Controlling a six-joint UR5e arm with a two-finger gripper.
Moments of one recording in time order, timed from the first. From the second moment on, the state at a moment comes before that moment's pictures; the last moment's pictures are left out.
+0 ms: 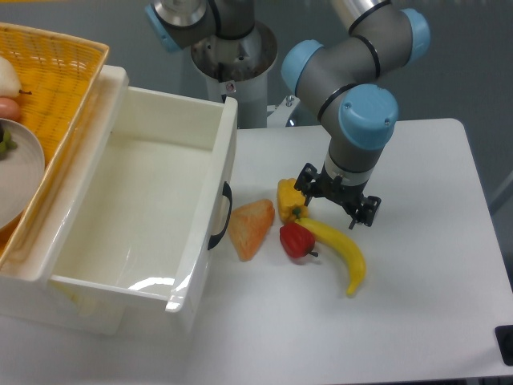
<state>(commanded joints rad) 2.61 -1.91 -1.60 -1.24 1.51 0.90</state>
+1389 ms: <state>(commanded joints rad) 2.55 -2.04 -1.63 -1.17 1.52 0.44</state>
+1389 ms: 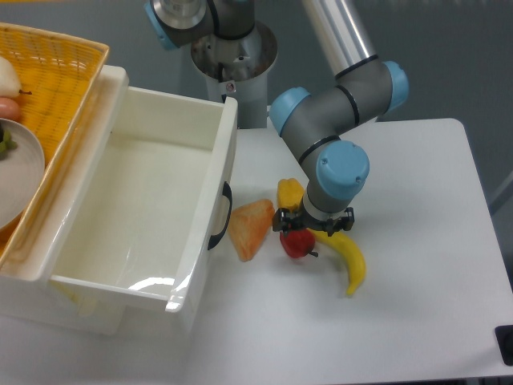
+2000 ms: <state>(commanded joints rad) 2.53 -2.07 -1.64 -1.16 1.52 0.42</state>
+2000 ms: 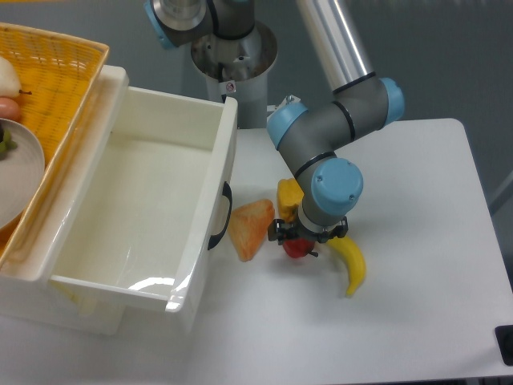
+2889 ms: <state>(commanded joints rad) 2.52 -2.08 -1.64 -1.16 1.52 0.43</state>
